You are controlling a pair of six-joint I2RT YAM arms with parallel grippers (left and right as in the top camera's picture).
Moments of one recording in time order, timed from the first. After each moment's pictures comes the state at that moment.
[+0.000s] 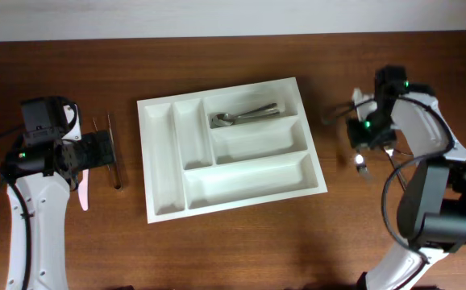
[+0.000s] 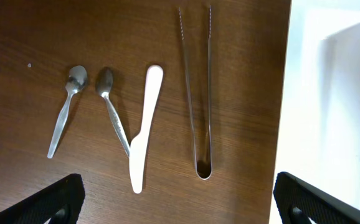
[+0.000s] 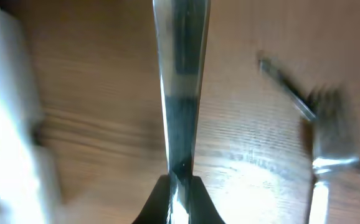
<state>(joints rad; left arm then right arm) 0.23 1.37 1.20 -0.91 -0.09 0.00 -0.11 1.94 1.54 -1.05 -0.09 -0.25</state>
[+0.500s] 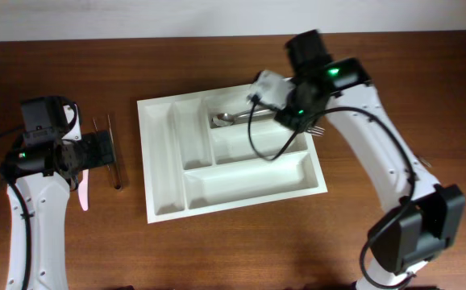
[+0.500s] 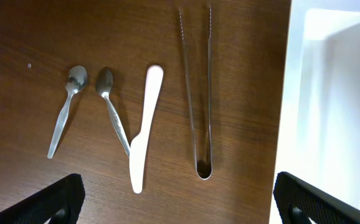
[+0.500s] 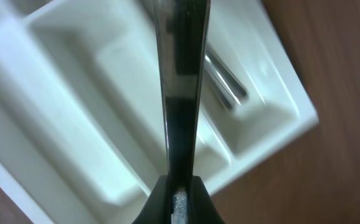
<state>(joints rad) 0.23 1.37 1.20 -0.91 -0.09 0.00 0.34 1.87 1.78 -1.12 -0.12 -0.86</state>
